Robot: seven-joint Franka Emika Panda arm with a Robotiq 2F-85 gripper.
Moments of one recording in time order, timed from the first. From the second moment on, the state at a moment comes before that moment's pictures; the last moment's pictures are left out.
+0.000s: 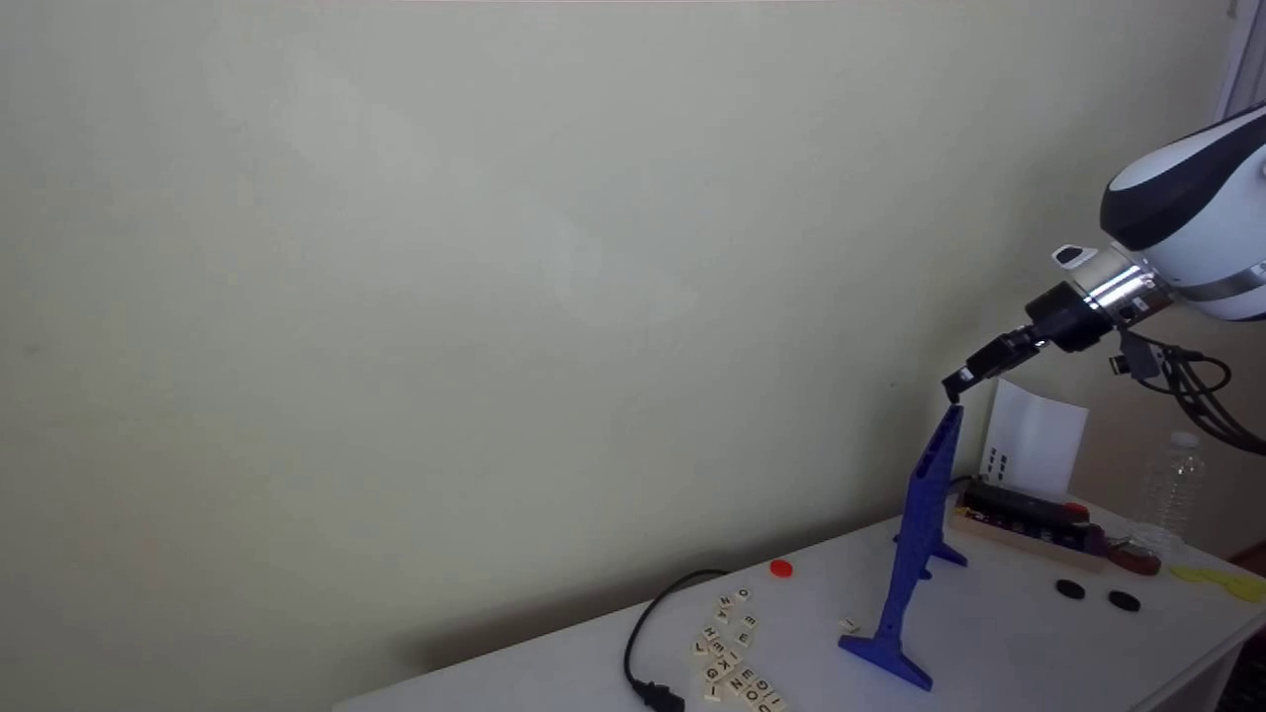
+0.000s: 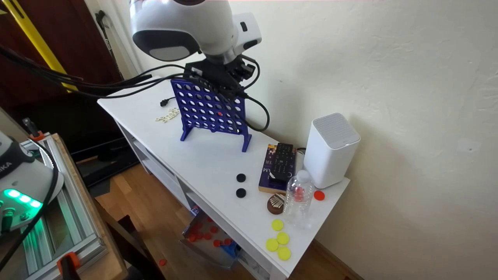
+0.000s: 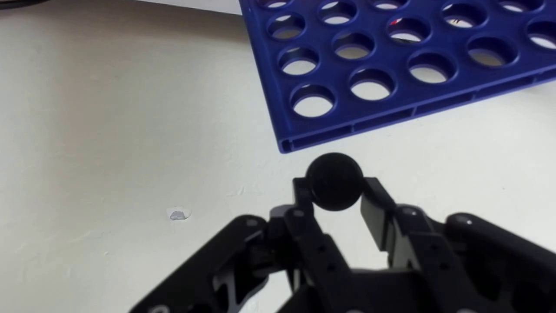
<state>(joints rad) -1.66 0.70 1.28 -2.41 0.14 3.00 -1.01</state>
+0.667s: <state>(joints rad) -1.67 0.73 1.27 -2.41 0.03 3.00 -0.93</state>
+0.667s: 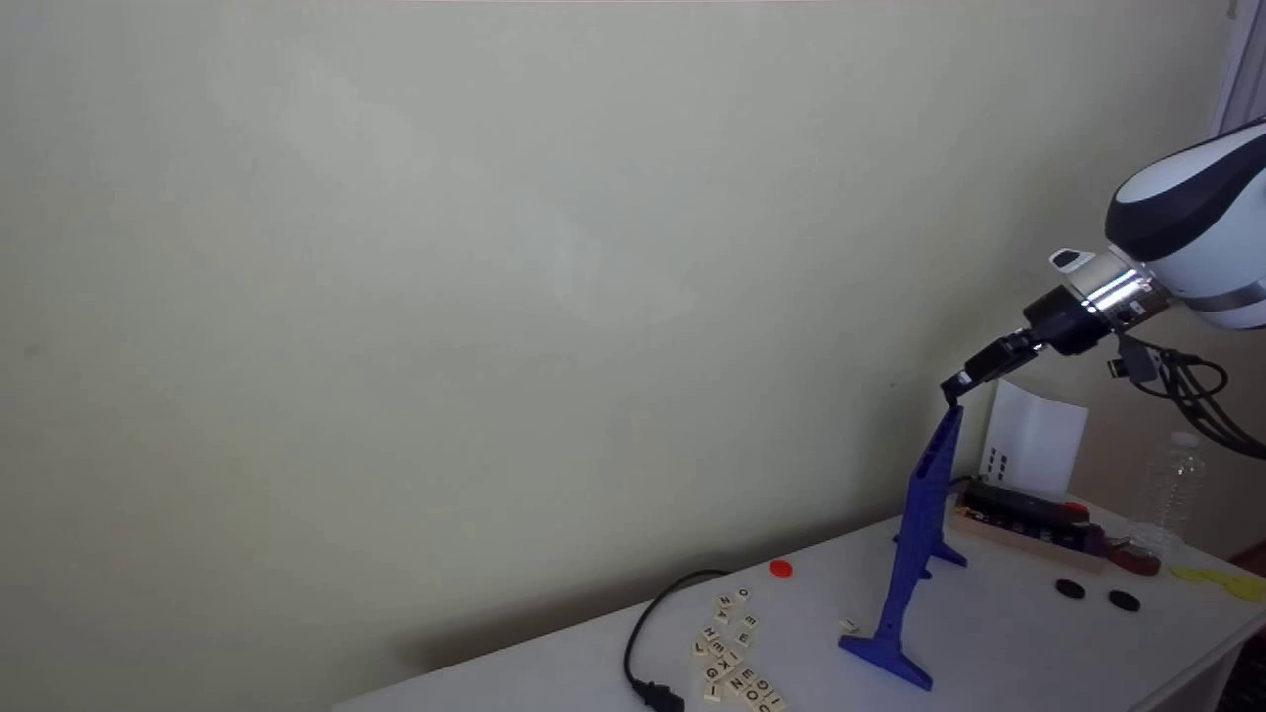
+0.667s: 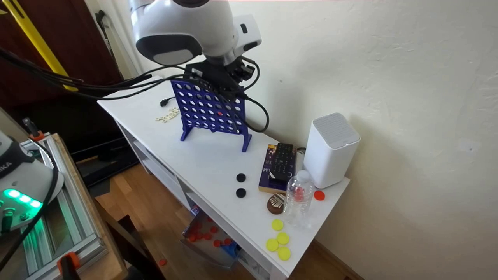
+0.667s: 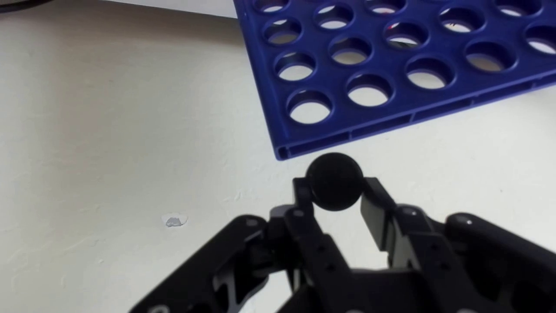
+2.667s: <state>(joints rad) -1.66 0.73 1.25 -2.41 -0.02 3.00 -0.89</state>
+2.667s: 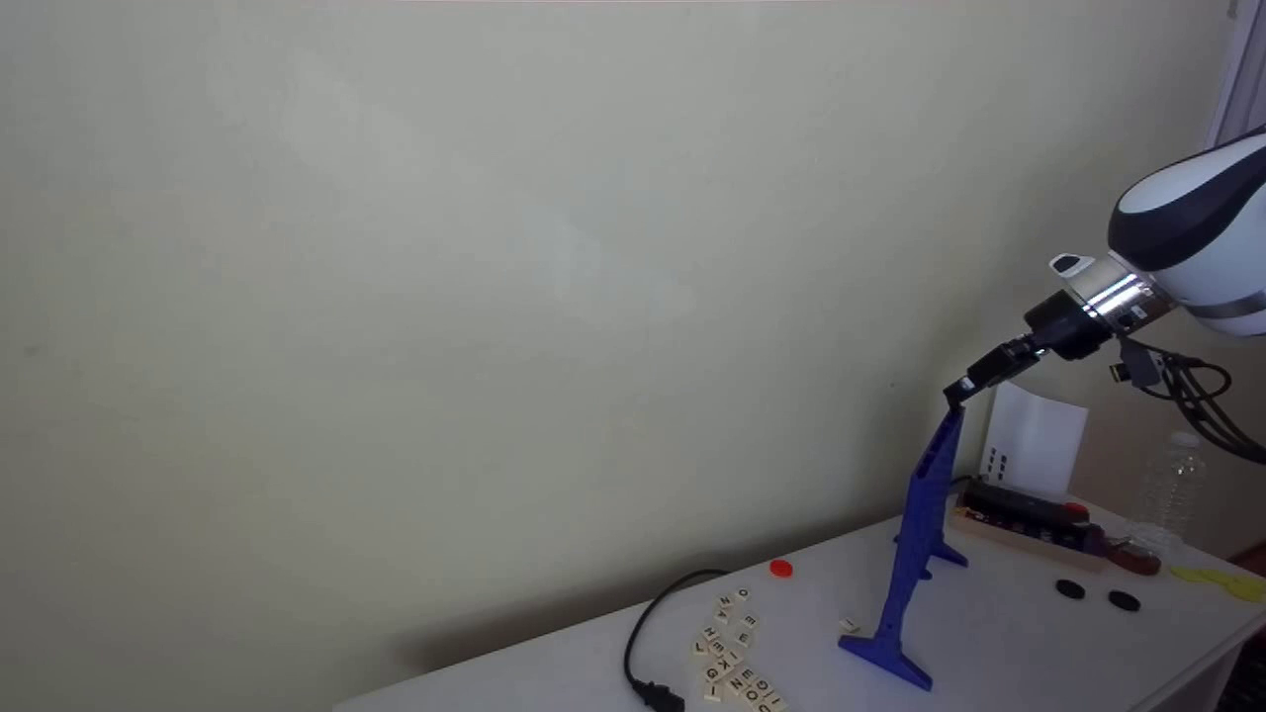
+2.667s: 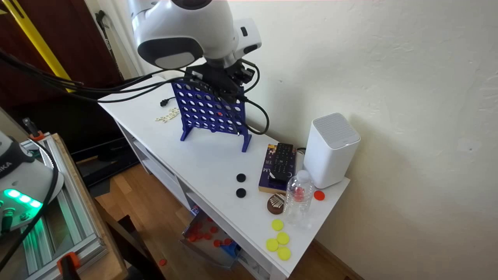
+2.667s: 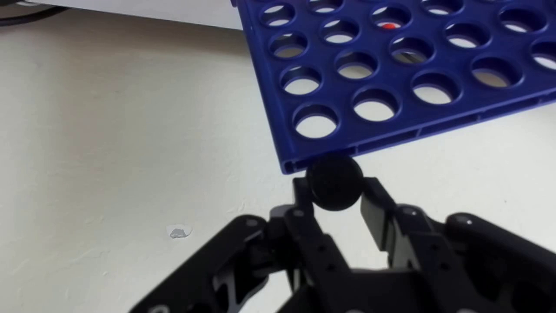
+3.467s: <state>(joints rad) -1.66 0.74 1.24 -2.42 -0.02 3.00 -0.89</state>
